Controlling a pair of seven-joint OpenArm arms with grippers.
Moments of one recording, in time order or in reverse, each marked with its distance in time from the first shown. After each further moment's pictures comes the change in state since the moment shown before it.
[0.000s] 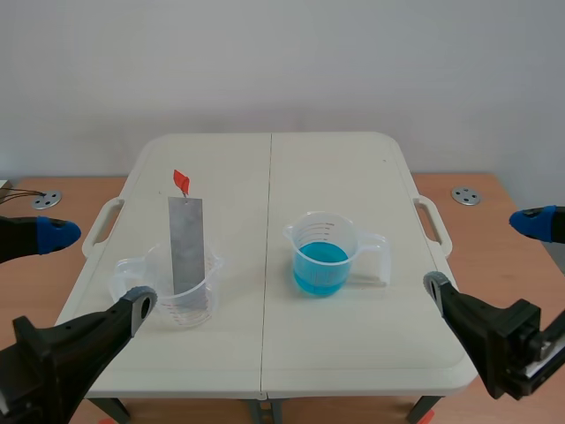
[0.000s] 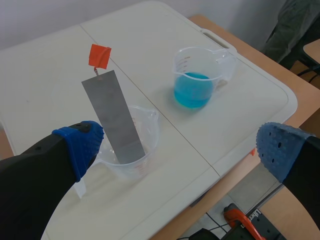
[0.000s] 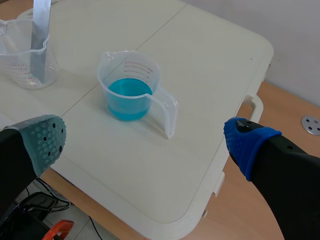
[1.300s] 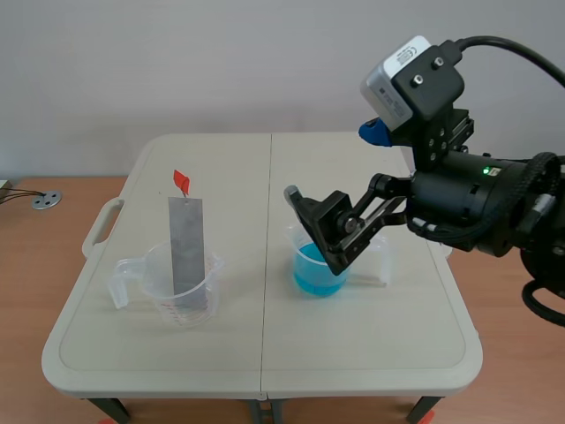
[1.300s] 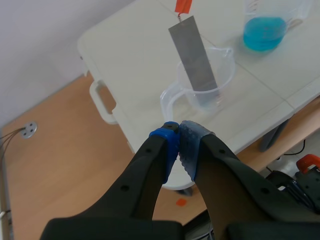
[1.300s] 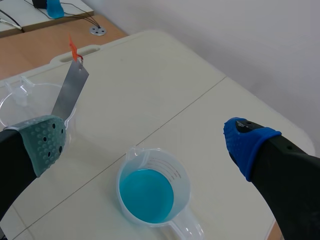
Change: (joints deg) left arm 27.2 2.2 -28.9 0.0 7.8 0.6 -18.6; right arm 36.4 -8.2 -25.3 -8.4 -8.4 1.5 -14.0
